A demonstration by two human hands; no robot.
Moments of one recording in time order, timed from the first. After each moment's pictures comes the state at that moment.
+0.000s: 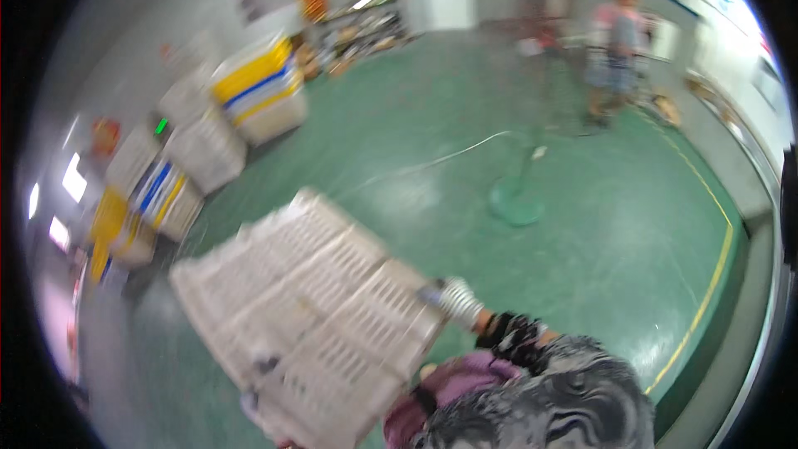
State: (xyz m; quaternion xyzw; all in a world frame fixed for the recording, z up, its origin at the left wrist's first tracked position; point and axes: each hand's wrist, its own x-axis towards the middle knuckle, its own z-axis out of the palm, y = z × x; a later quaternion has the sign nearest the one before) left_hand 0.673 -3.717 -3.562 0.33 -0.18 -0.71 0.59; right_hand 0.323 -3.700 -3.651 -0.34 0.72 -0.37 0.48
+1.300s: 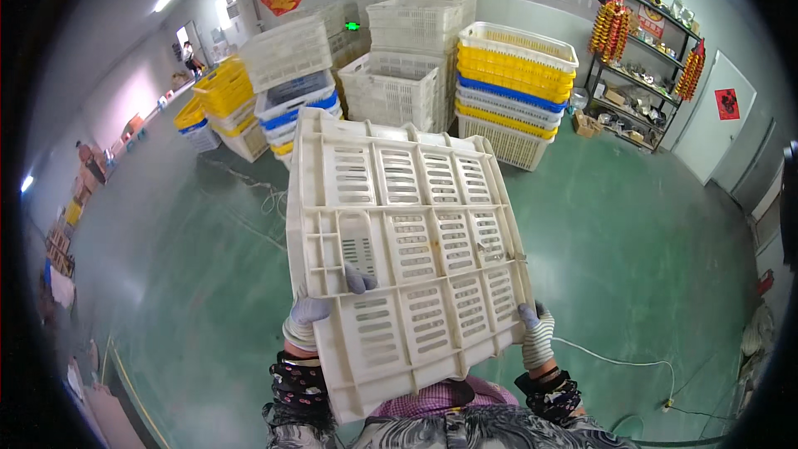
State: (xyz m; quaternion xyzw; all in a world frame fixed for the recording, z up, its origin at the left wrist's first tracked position) left_hand 0.852 -4.570 -4.119 0.22 -0.40 -0.63 0.63; right_hand 0.524 -4.597 -4.274 -0.35 0.51 -0.62 0.48
